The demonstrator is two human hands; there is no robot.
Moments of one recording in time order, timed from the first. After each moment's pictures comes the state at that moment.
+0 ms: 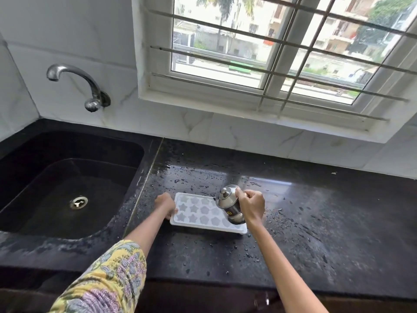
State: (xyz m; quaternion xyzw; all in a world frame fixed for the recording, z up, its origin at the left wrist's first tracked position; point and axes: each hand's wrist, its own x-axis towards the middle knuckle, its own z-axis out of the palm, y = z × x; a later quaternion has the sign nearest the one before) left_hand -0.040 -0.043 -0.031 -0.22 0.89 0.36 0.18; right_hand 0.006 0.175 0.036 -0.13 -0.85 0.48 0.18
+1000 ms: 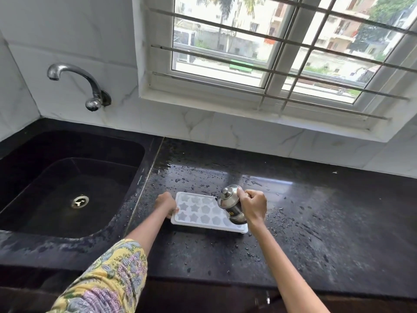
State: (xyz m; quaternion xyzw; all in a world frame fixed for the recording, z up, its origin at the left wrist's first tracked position) left_hand -0.042 -0.044 -0.036 -0.22 0.89 0.35 0.19; right_hand 0.009 0.176 0.036 -0.13 -0.86 0.46 0.19
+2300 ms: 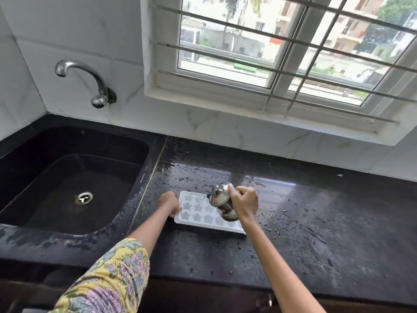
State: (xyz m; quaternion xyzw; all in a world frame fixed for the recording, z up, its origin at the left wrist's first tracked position) left_hand -0.033 -0.043 -0.019 -0.22 0.87 0.37 0.22; right_hand 0.005 0.145 0.042 -0.09 -0.88 0.44 0.16
